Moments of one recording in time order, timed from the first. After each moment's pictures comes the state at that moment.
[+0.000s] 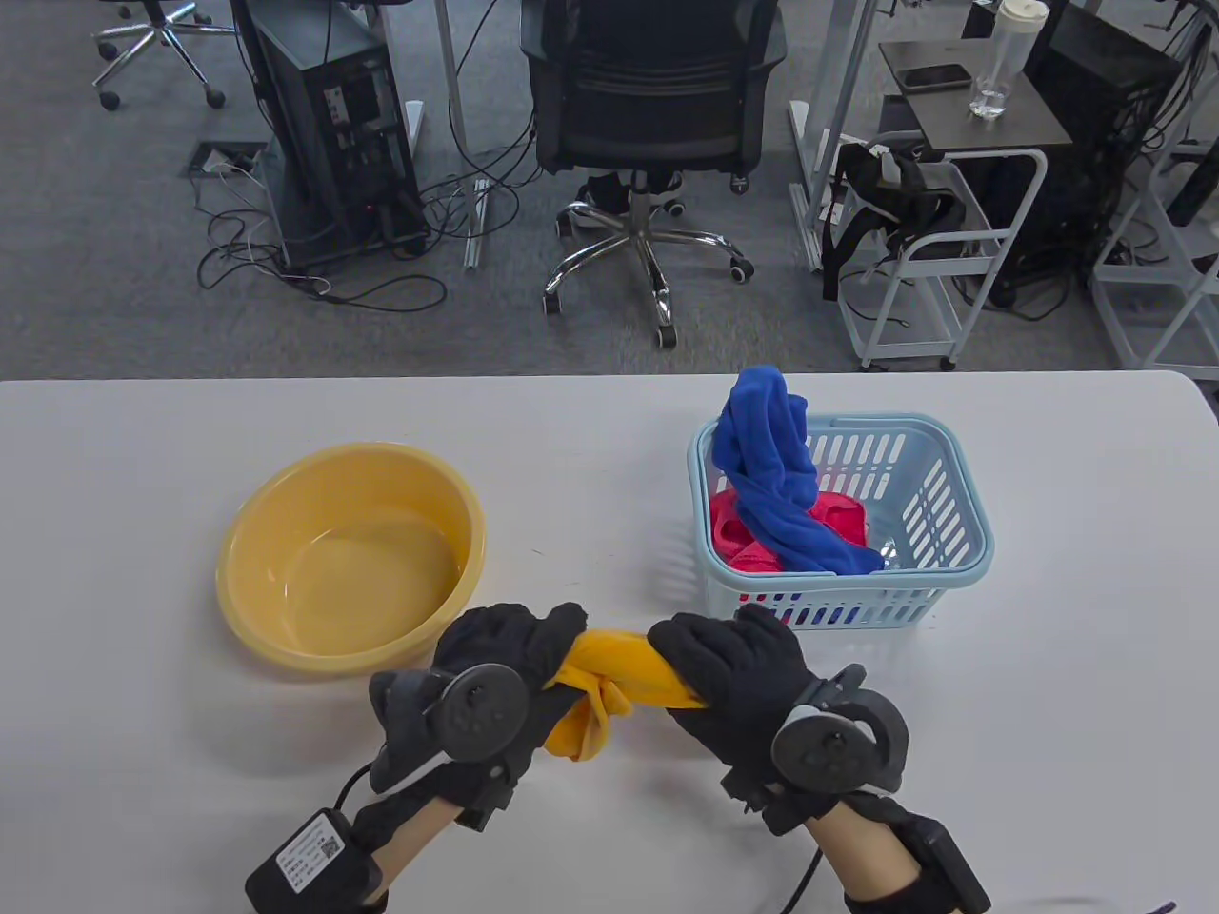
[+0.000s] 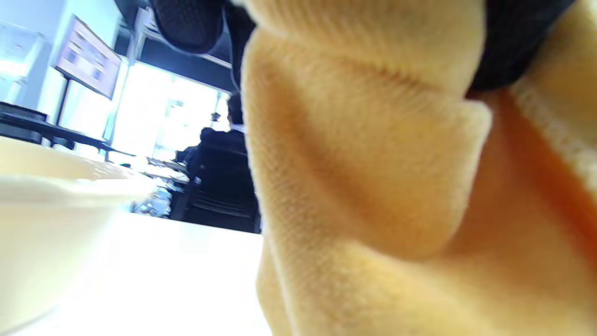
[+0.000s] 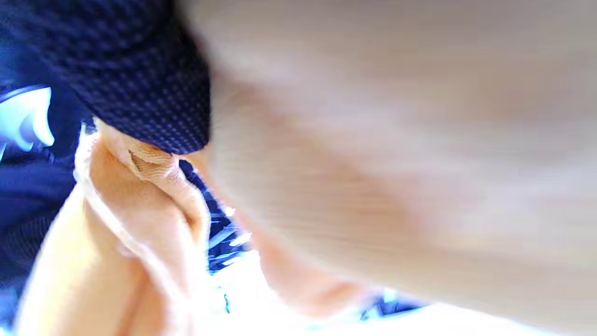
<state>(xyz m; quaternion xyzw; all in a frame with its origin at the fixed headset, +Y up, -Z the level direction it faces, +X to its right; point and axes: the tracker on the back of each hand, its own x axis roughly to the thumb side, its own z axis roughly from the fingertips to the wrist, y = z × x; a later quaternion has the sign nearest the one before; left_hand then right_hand) -0.157 -0.653 -0.263 0.14 -0.14 0.14 0.97 0.128 -0.669 -0.249 0.31 -0.30 0.88 0.20</state>
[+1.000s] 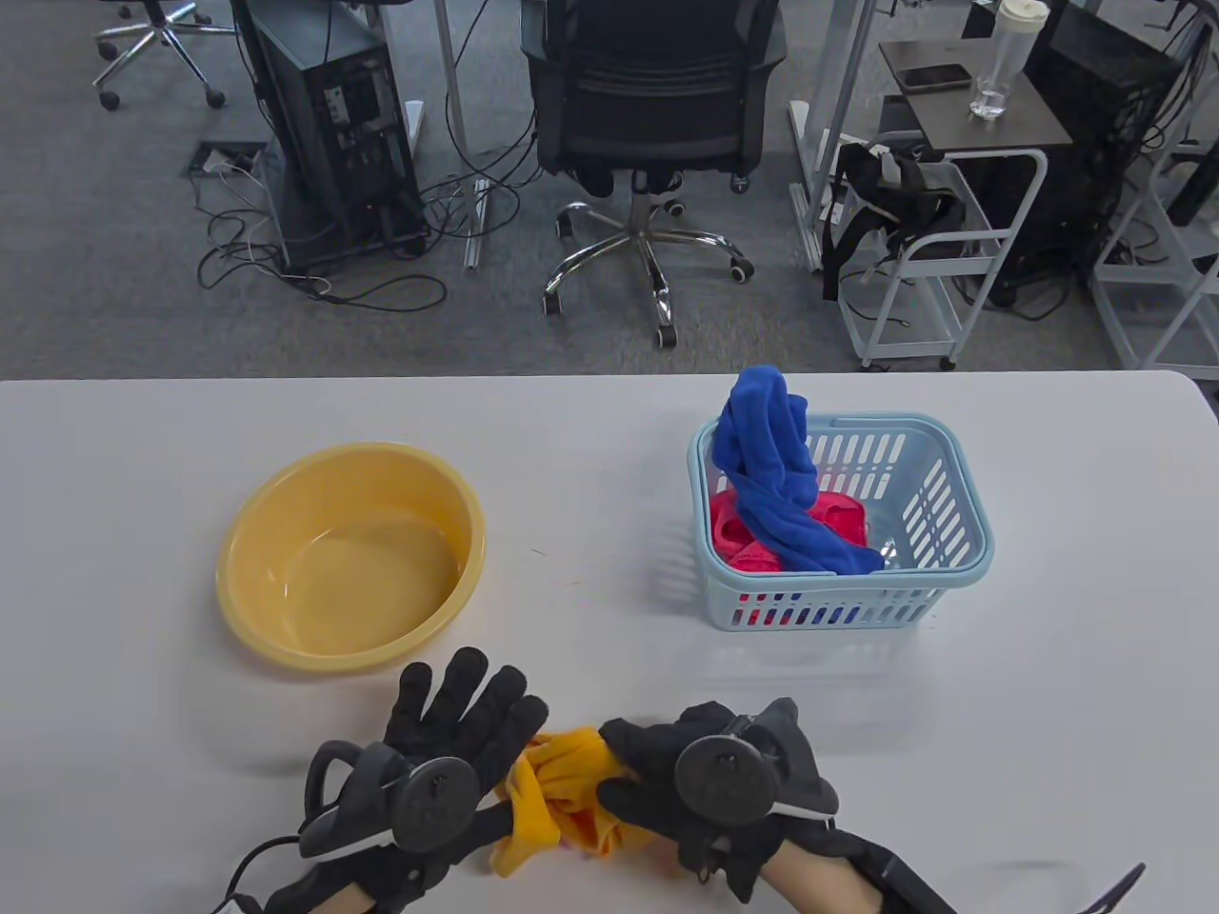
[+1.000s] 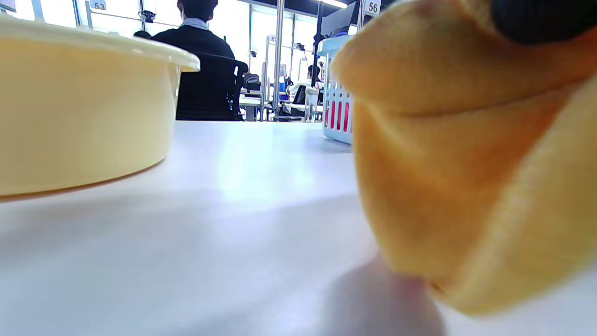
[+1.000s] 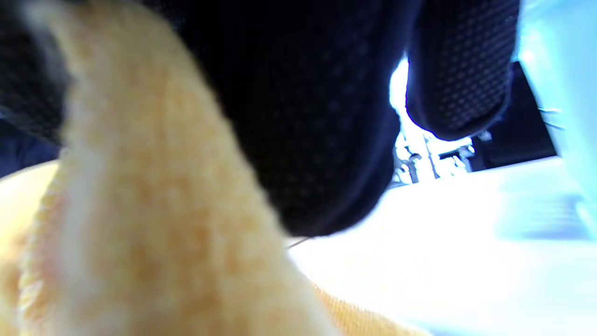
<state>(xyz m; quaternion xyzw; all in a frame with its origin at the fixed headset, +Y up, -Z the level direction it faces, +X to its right) -0.194 -0.714 -0.216 -0.06 -0.25 0.03 0.97 0.080 -0.688 -0.239 0.31 -0.04 0.92 0.23</state>
